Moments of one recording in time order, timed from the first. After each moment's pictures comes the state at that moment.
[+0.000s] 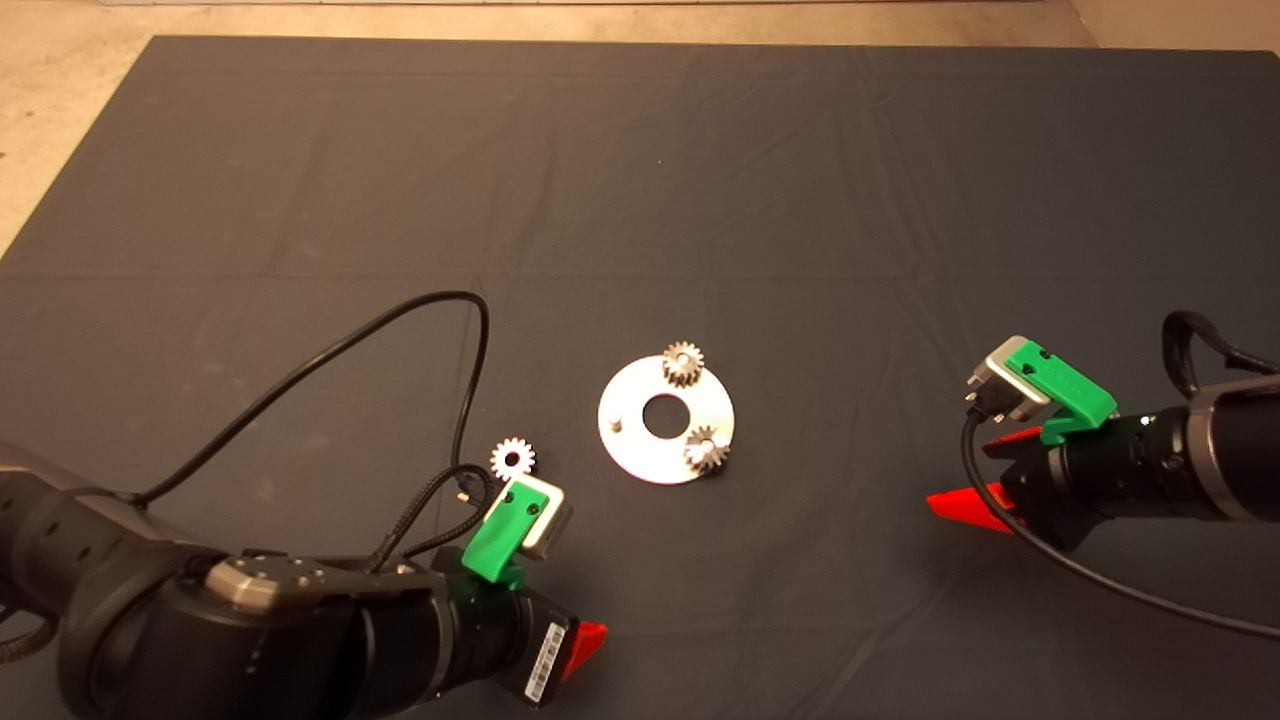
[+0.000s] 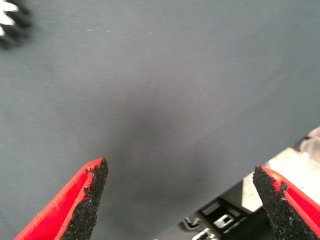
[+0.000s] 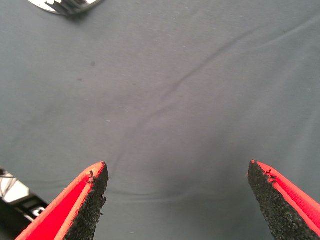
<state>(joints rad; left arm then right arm) -0.02 2.38 -0.34 0.95 1.53 -1.46 0.32 2.01 -0.41 -0.59 -1.29 1.10</state>
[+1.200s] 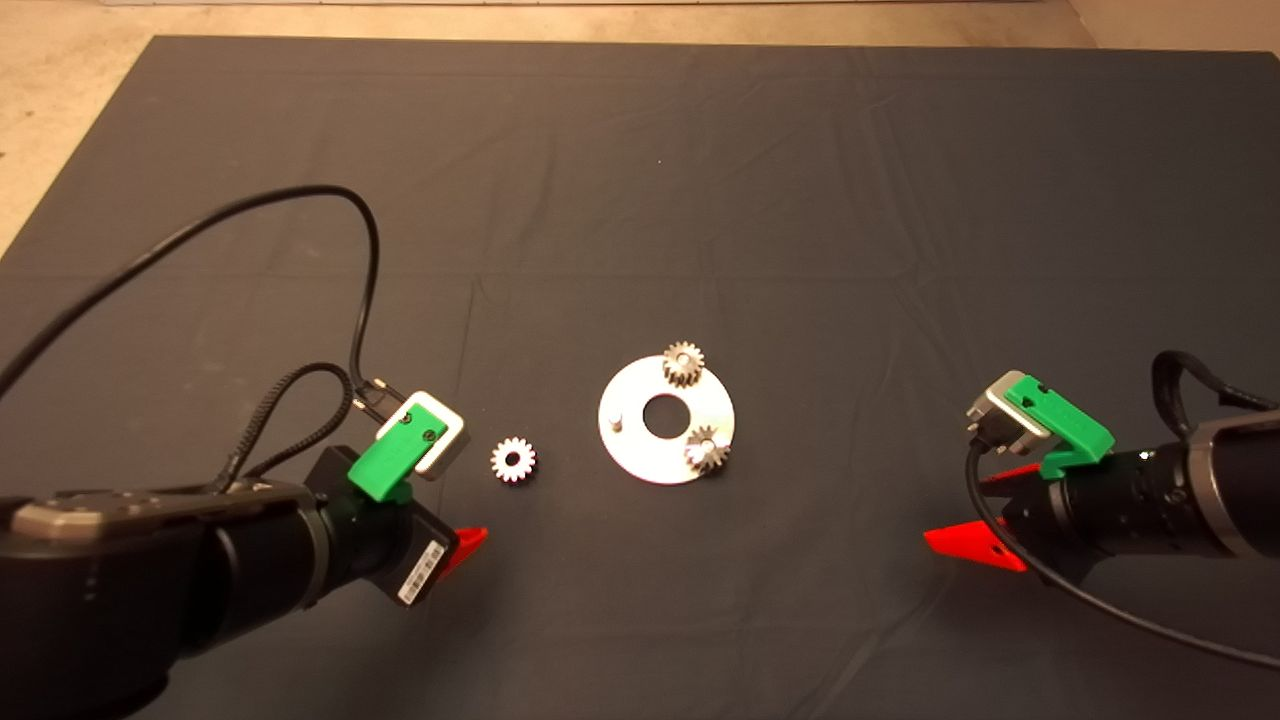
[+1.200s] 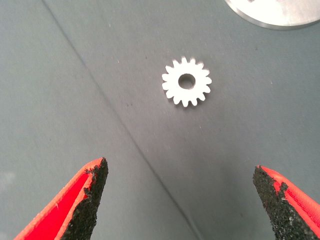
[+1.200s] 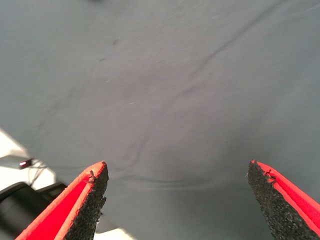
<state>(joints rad) -0.13 2.14 -0.34 1.06 1.53 -1.14 0.25 1.98 -0.40 -0.59 -1.22 1.11</state>
